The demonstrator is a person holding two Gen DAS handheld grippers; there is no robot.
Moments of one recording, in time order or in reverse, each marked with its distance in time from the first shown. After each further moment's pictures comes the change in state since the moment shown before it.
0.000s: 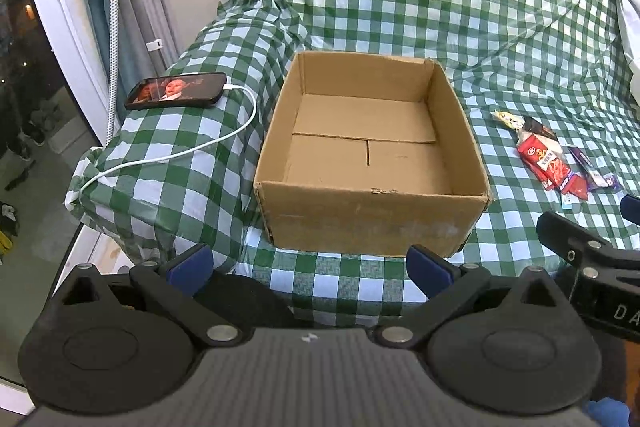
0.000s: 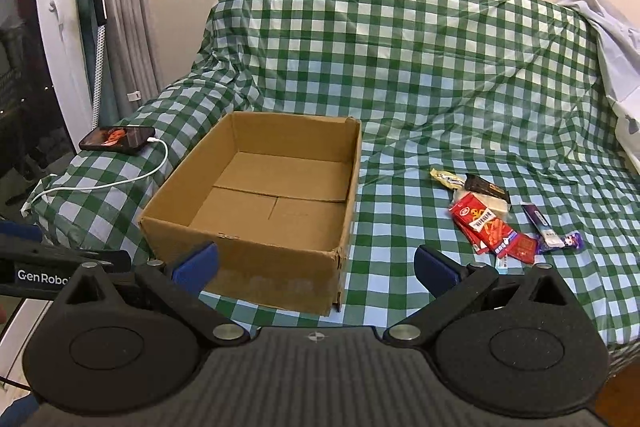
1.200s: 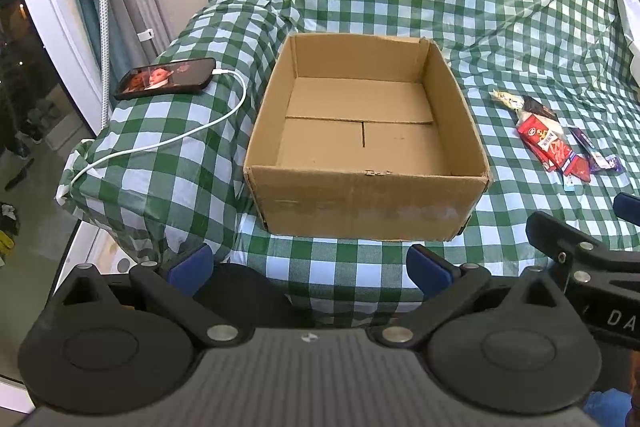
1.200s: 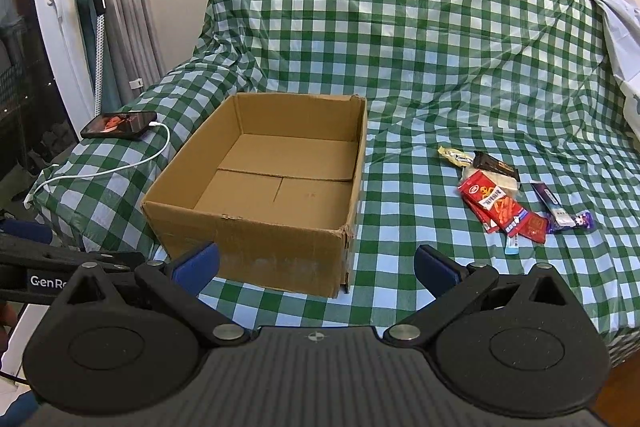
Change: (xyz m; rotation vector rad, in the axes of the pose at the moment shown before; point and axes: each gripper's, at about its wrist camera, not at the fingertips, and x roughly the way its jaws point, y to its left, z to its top) left arm 0.015 -0.003 -0.003 0.034 0.049 -0.003; right arm 0.010 0.005 -0.005 0.016 0.049 0.014
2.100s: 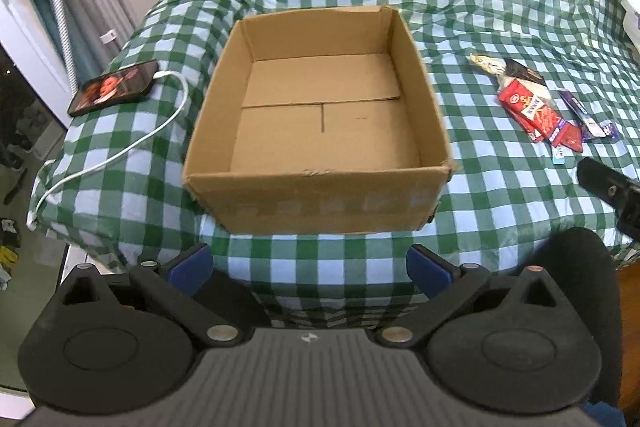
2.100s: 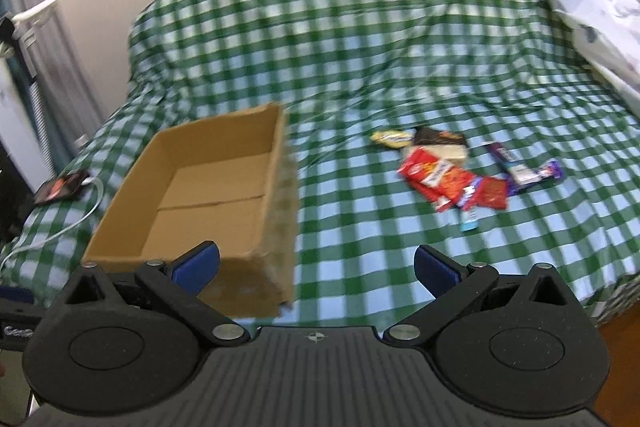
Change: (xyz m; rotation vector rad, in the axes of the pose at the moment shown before) left arm 0.024 -0.070 0.032 0.099 0.097 0.000; right arm 0.016 -0.109 -0.002 0.267 -0.036 -0.076
